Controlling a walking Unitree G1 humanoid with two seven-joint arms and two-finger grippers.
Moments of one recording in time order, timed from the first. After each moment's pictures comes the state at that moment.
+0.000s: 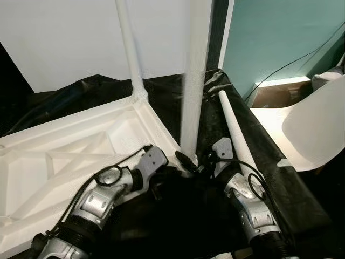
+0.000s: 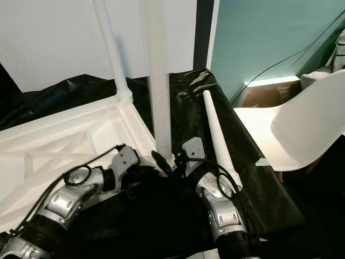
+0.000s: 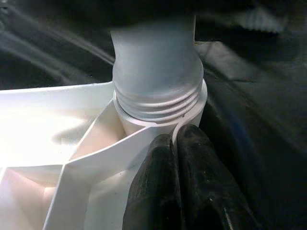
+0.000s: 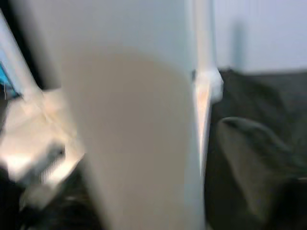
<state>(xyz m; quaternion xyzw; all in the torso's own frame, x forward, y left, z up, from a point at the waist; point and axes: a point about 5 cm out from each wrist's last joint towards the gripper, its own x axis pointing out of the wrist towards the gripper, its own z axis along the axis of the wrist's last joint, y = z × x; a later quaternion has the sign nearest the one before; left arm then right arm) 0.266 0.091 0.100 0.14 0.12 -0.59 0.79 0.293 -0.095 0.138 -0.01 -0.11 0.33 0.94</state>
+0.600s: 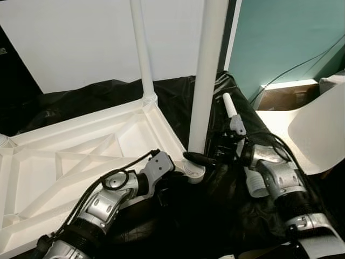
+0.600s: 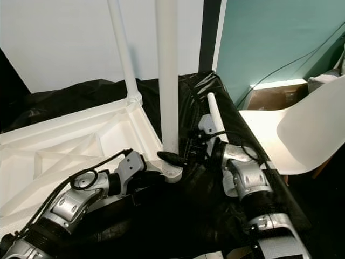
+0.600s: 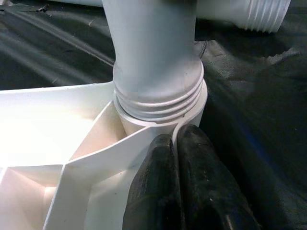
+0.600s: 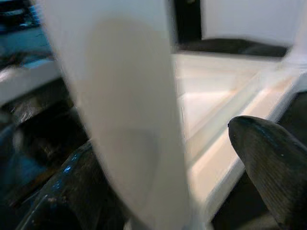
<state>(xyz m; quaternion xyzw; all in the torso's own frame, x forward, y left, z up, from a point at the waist) 0.263 0.090 0.097 0.13 0.12 -0.59 0.79 0.314 -0.126 0.142 -0.07 -0.01 0.58 0.81</state>
